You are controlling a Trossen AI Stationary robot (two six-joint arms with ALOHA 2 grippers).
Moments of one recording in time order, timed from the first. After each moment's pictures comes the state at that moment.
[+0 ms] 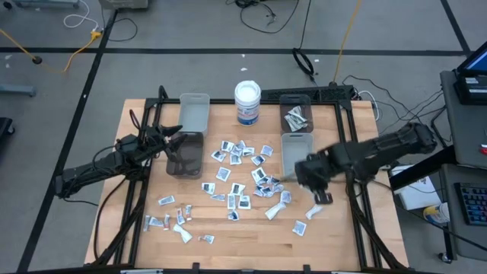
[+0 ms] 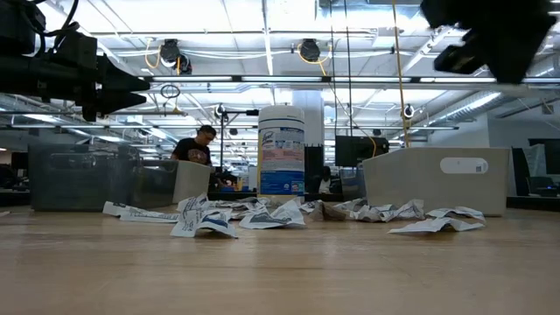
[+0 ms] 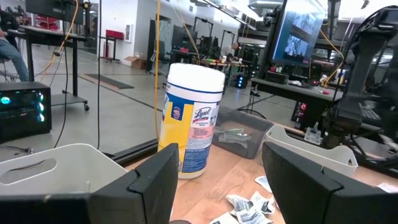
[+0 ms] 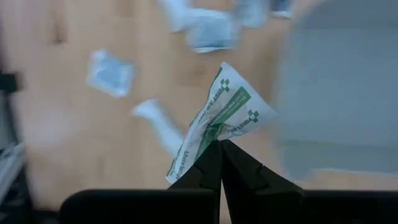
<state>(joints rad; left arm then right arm) 0.35 0.01 0.02 0.07 -0.18 -0.17 0.19 1.31 1.11 -1.22 -0.14 0.20</state>
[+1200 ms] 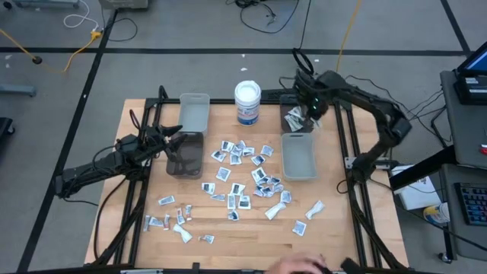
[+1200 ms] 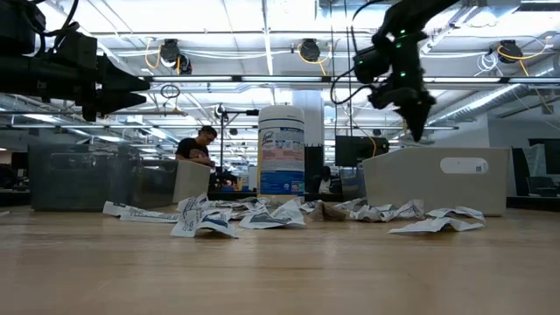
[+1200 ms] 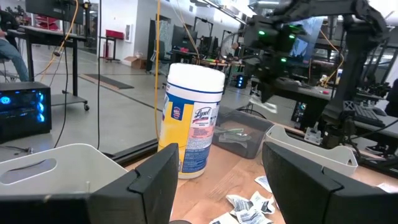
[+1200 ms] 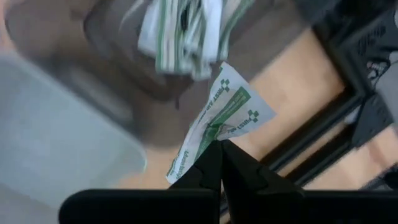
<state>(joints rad) 0.35 0.01 0.02 0.07 -0.18 -0.17 -0.77 1.66 1.44 -1.37 0.15 -0.01</state>
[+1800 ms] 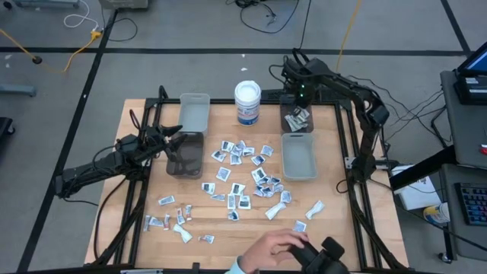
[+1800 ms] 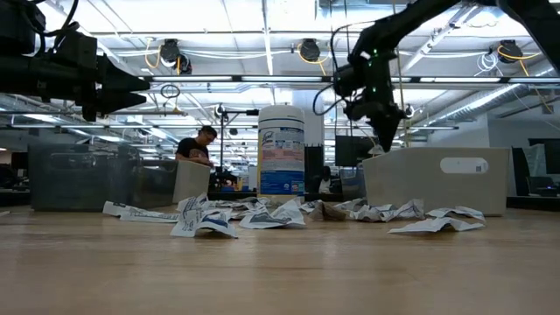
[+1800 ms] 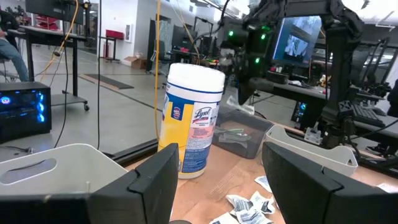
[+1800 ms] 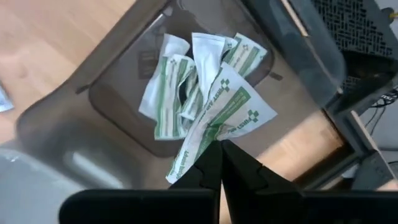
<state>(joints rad) 0.35 0.01 0.02 0.07 -0.18 -0.17 -0.81 1.90 1.67 -1.36 0.11 -0.07</state>
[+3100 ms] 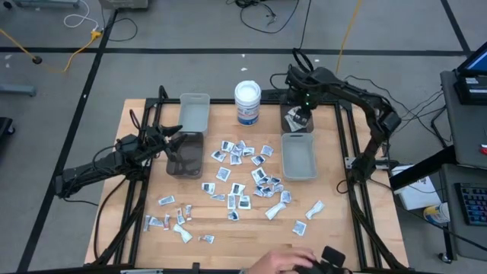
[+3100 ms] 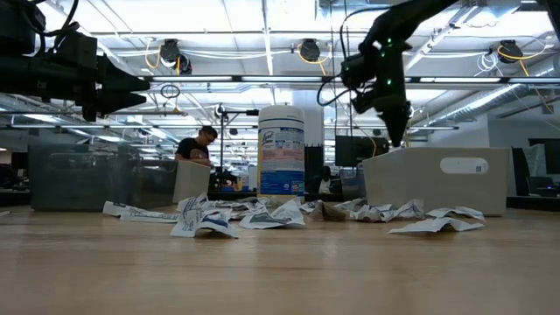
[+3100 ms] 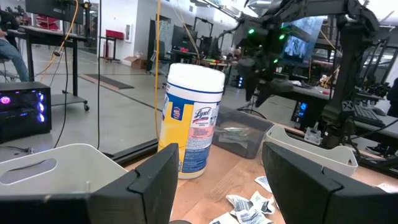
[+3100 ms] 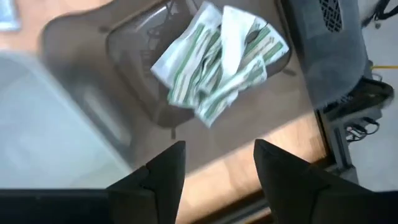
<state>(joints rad) 0.35 0.01 0.02 0.07 -0.18 -0.17 -0.76 1.73 1.50 -1.31 0.13 -0.29</state>
